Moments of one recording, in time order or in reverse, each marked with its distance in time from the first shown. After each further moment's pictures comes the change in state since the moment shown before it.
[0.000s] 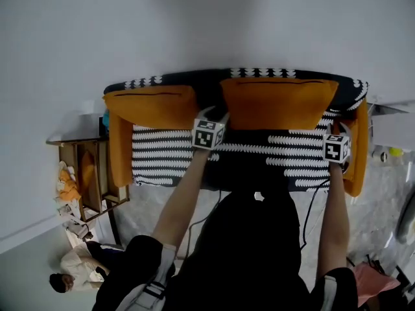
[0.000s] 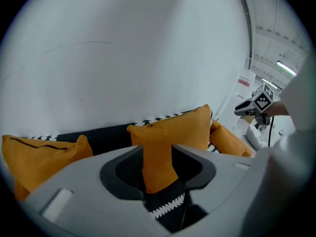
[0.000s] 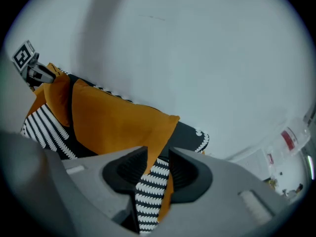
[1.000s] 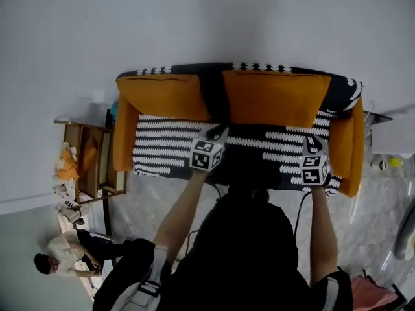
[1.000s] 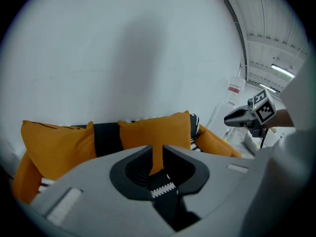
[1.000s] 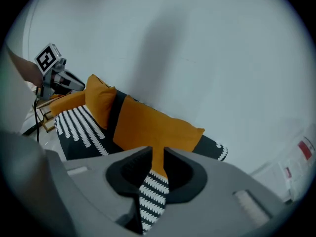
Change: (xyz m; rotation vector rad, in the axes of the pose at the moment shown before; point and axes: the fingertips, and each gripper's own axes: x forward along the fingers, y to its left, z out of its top) left arm -0.120 -0.113 -0.055 -0.025 -0.130 0.016; right arm -0.130 0.094 -0.047 -0.141 -0.235 0.220
